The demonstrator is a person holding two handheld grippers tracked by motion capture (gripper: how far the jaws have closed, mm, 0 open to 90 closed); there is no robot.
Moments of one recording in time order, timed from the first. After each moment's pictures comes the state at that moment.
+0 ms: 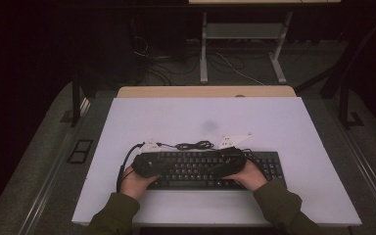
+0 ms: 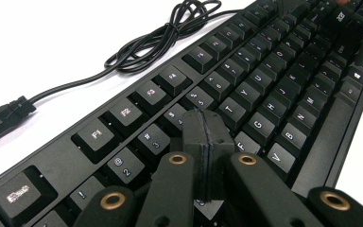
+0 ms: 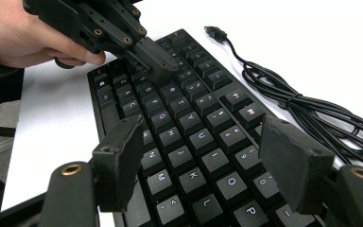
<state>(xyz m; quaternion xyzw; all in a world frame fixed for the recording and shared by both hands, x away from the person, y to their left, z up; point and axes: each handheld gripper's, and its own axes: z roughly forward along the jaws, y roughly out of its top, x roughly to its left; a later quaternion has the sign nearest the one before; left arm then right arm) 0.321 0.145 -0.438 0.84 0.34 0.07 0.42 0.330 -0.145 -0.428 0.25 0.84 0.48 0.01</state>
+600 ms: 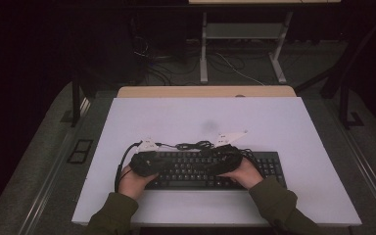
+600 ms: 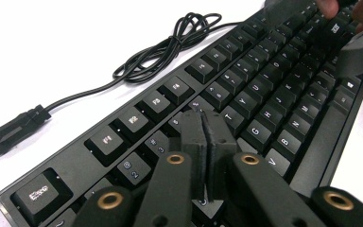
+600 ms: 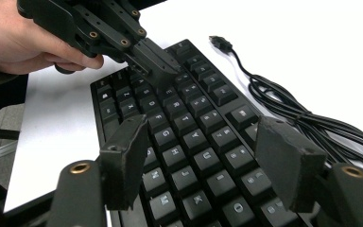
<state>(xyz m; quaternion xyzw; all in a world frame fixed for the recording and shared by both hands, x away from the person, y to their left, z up) 0.319 0.149 -0.430 0.83 0.34 0.08 0.43 0.336 -0.134 -0.425 0.25 0.84 0.49 0.01</state>
